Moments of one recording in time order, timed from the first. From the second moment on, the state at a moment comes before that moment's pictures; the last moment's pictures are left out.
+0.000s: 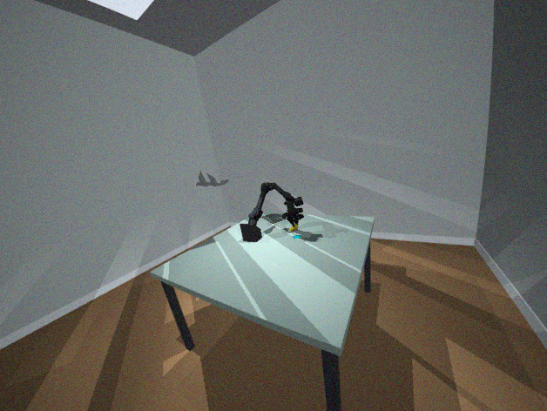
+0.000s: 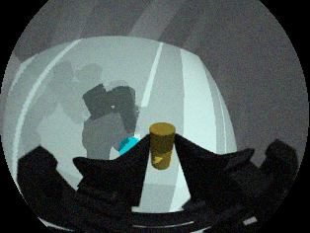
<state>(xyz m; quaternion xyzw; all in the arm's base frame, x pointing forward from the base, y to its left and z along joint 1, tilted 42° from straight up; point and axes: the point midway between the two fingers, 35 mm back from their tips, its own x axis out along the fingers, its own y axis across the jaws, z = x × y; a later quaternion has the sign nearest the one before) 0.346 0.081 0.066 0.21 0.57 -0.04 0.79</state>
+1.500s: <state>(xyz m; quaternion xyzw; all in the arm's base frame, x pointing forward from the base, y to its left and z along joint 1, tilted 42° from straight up) 0.347 0.086 0.073 0.21 0.44 -0.10 0.87</state>
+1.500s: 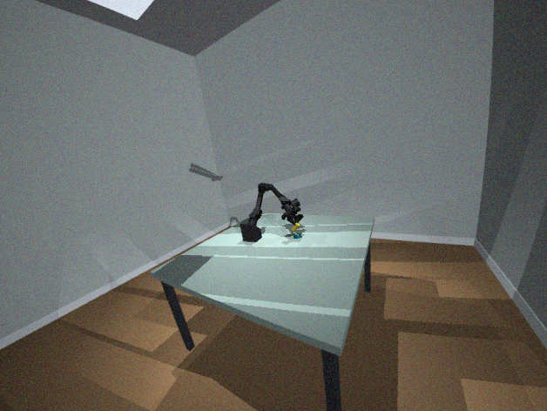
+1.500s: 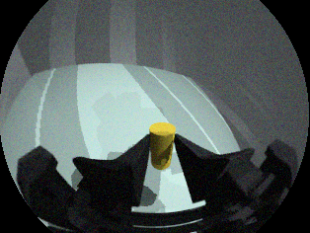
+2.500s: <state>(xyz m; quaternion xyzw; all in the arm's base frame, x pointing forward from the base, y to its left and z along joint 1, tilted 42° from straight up) 0.341 0.088 0.085 0.24 0.34 -0.13 0.90</state>
